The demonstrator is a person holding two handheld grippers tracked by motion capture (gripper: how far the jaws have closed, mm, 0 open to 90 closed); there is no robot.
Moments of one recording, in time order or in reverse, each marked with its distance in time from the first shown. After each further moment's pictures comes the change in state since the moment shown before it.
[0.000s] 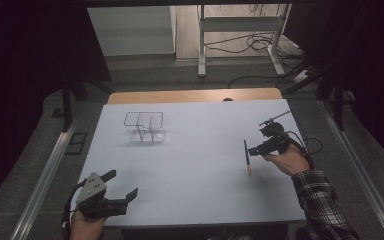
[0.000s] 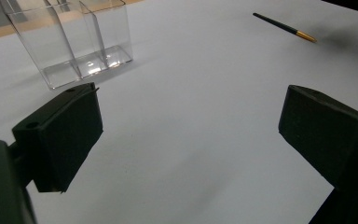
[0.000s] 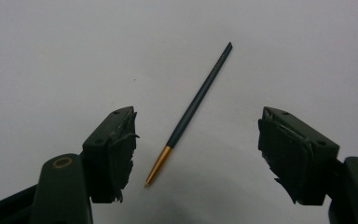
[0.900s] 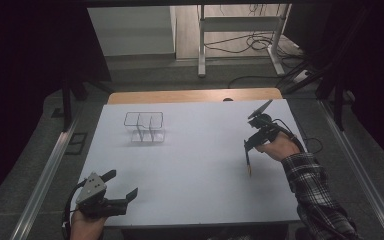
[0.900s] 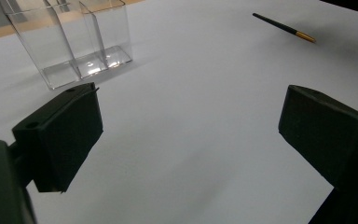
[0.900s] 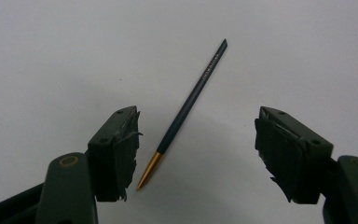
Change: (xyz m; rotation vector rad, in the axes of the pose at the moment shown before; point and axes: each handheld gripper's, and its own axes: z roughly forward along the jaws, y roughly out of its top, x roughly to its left) left arm 0.000 0.000 0.000 -0.001 0.000 0.000; right arm 0.006 0.042 0.015 0.207 -0.077 -0.023
